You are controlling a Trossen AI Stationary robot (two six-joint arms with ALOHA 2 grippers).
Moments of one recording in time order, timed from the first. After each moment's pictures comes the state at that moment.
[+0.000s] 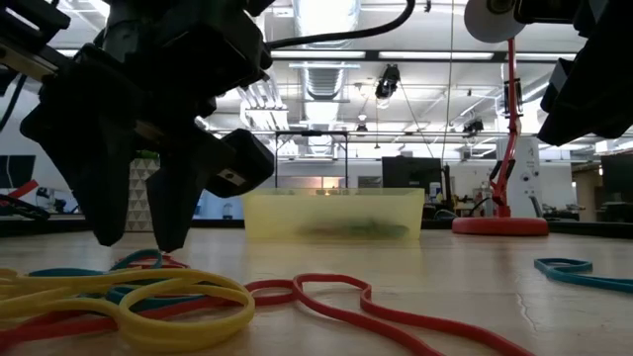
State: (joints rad) left arm -0.36 1.82 1.04 -0.21 0.35 0.01; right arm 0.71 1.53 0.83 -0.23 0.42 1.06
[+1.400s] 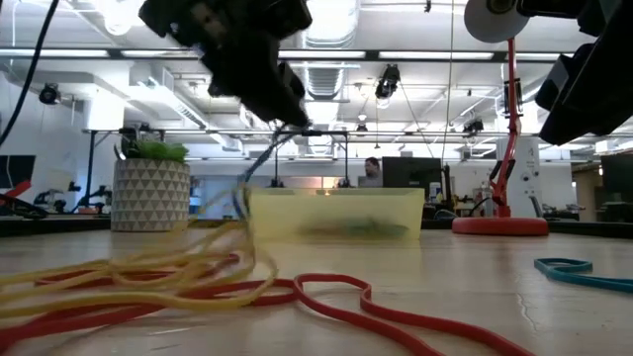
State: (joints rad) left arm -0.17 1.61 1.04 -0.16 0.11 -0.02; right arm 0.71 1.53 0.83 -0.23 0.42 0.97
